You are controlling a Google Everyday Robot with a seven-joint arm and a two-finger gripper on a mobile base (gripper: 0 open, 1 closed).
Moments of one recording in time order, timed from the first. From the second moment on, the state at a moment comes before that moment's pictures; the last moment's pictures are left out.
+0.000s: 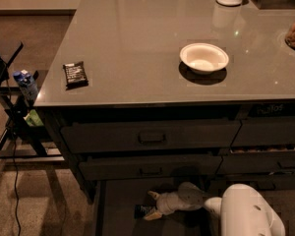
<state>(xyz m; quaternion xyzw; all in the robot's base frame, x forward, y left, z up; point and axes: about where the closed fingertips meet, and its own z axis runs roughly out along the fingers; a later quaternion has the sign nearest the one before) 0.502 -0.015 0.111 -0.58 0.70 0.32 0.28</state>
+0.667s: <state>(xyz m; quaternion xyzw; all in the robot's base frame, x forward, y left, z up) 0.502 -0.015 0.111 -0.58 0.70 0.32 0.28</state>
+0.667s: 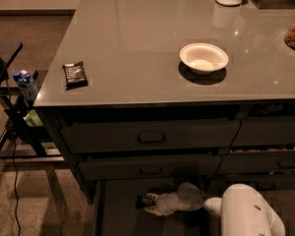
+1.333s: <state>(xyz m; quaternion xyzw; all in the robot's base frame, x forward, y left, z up) 0.505 -0.016 0.116 -0.58 0.70 0.32 0.28</state>
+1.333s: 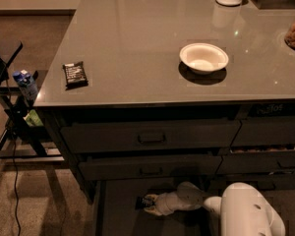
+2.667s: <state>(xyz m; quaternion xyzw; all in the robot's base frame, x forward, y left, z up) 0.497 -0.023 0.167 -0.55 0.70 0.31 0.32</state>
